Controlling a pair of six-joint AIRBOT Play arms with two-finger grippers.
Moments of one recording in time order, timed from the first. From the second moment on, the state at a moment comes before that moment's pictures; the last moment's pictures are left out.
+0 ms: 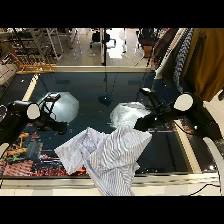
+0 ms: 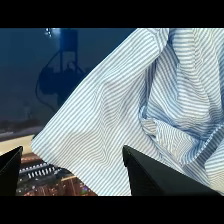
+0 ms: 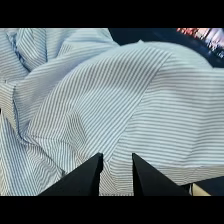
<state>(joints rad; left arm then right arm) -0.21 -1.23 1.23 1.54 -1.31 -1.56 0.19 -1.23 1.31 -1.08 1.42 1.24</state>
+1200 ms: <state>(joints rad) -0.25 -1.49 1.05 1.20 -1.23 -1.50 0.68 -1.31 0.95 -0.89 0.88 1.23</state>
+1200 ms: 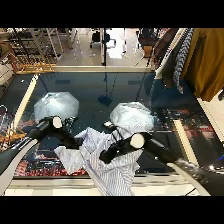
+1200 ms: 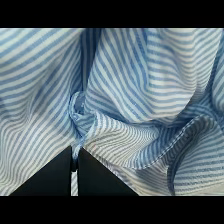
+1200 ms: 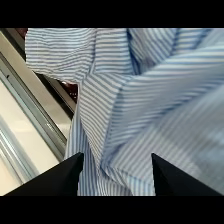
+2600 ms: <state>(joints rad) 0.02 -1.06 1.46 0.50 -1.37 -1.02 0.48 -1.04 1.59 -1.24 1.05 1.38</state>
